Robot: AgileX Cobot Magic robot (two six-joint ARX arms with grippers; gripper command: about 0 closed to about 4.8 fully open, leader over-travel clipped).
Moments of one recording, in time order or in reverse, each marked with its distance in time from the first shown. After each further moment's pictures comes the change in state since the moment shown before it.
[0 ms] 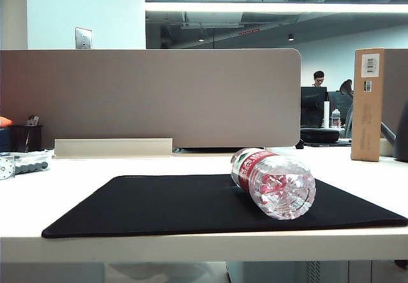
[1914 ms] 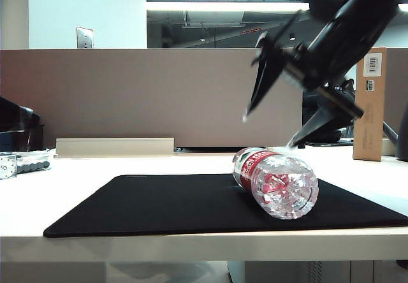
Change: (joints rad) left arm -0.669 0.111 -0.002 -0.023 0.000 0.000; right arm 0.404 1.681 1.221 -0.508 -0.456 0.324
